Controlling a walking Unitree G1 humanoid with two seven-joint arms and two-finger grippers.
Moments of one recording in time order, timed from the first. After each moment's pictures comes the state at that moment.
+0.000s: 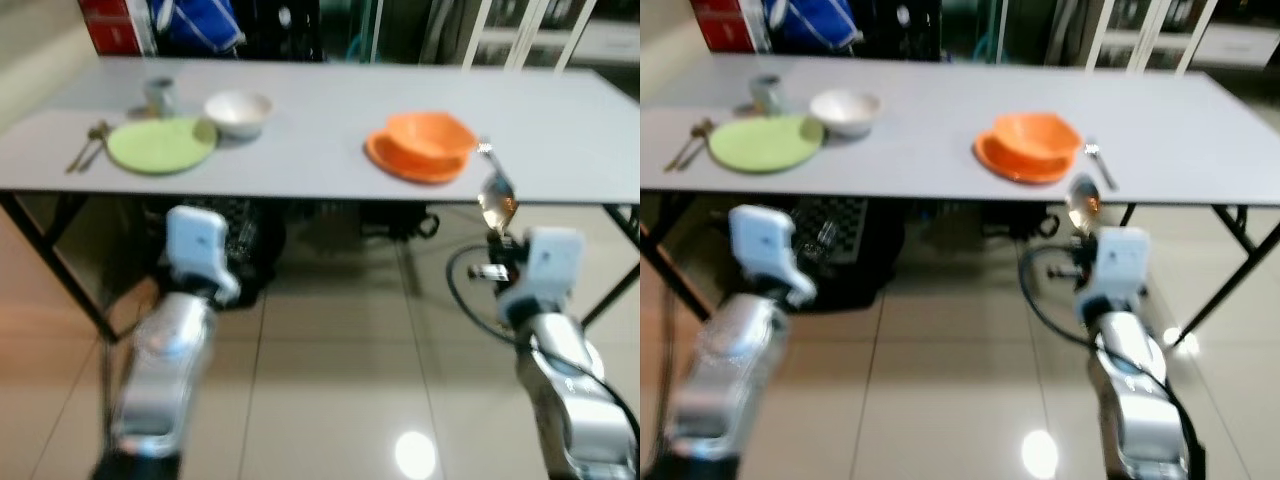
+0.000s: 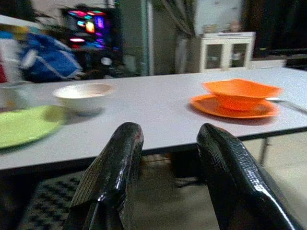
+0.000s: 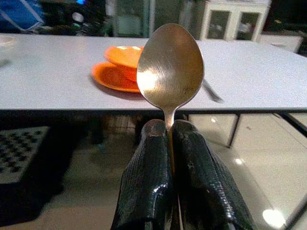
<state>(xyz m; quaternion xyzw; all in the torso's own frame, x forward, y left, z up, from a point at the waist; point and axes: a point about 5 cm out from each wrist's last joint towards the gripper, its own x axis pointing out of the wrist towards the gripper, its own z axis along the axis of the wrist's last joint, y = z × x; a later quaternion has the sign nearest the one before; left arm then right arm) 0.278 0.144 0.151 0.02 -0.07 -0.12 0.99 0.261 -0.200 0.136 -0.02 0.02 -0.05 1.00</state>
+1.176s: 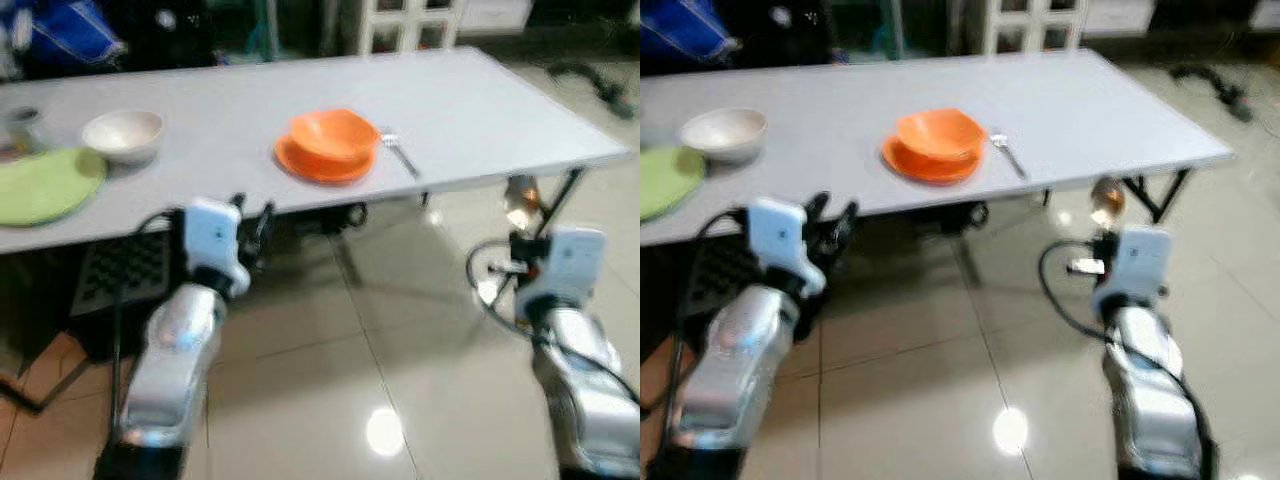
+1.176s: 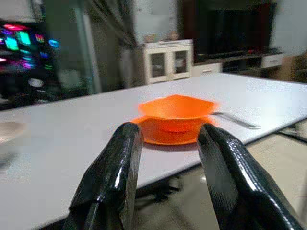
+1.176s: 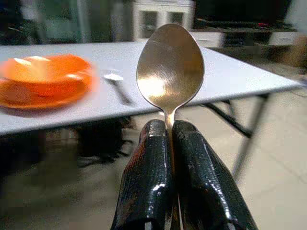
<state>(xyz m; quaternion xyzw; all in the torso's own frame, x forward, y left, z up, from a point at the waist) 0.282 0.155 0.160 0.06 -0.08 -0.11 0.99 0.269 -0.195 0.145 -0.01 0.01 -0.04 1.00</state>
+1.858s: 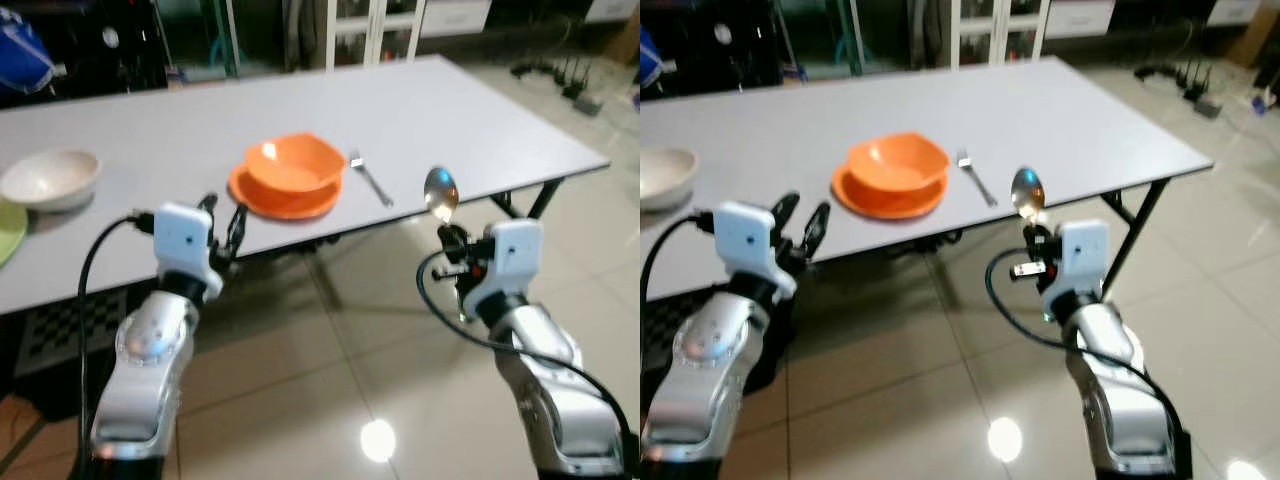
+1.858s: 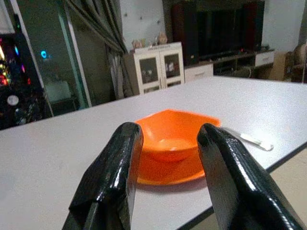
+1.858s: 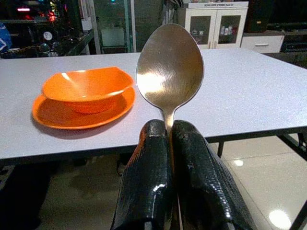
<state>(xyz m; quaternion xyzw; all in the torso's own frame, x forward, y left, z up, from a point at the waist) 0.272 0.155 0.166 0.06 -0.09 -0.12 0.99 0.264 -0.166 0.146 0.00 0.01 0.10 1.00</state>
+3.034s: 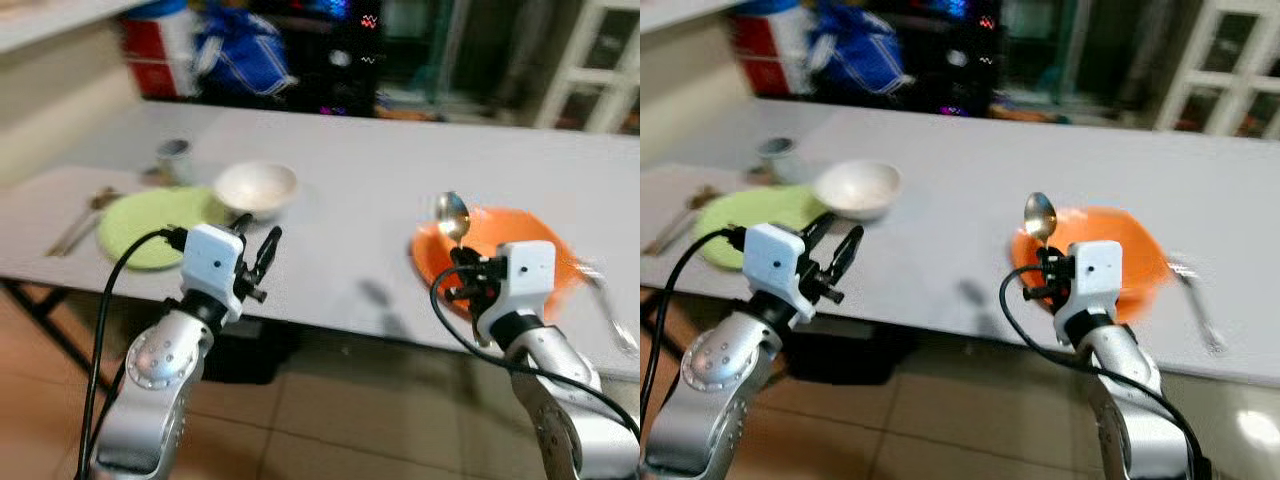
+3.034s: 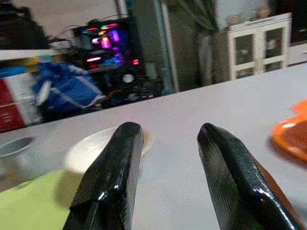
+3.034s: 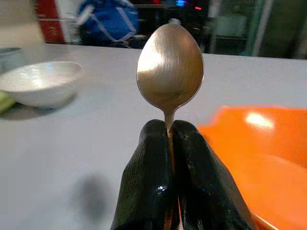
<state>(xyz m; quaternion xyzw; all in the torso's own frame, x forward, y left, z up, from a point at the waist) 0.253 0.144 0.162 0.09 -0.07 -0.18 0.98 0.251 -0.170 0.136 0.01 0.05 0.09 0.99</state>
